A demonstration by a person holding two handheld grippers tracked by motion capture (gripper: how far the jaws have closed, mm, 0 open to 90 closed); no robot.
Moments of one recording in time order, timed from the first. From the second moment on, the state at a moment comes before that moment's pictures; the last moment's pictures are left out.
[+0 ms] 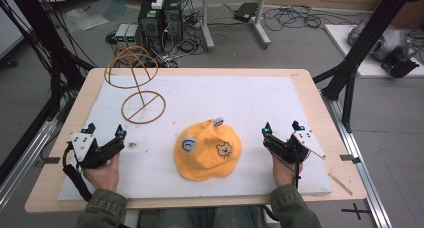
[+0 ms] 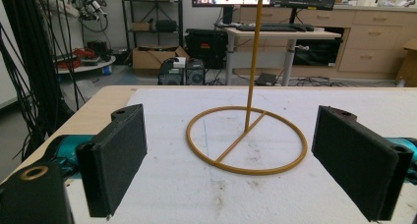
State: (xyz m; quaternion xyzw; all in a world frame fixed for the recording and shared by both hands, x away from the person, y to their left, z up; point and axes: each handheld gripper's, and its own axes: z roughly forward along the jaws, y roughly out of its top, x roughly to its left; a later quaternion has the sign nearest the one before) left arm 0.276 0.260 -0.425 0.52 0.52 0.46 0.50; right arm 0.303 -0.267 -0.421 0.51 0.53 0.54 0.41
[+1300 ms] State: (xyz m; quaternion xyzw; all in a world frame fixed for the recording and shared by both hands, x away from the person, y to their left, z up) left arm 0.274 0.267 -0.425 0.51 0.53 0.46 0.50; right arm 0.307 -0.246 -0.410 0.38 0.62 0.61 0.32
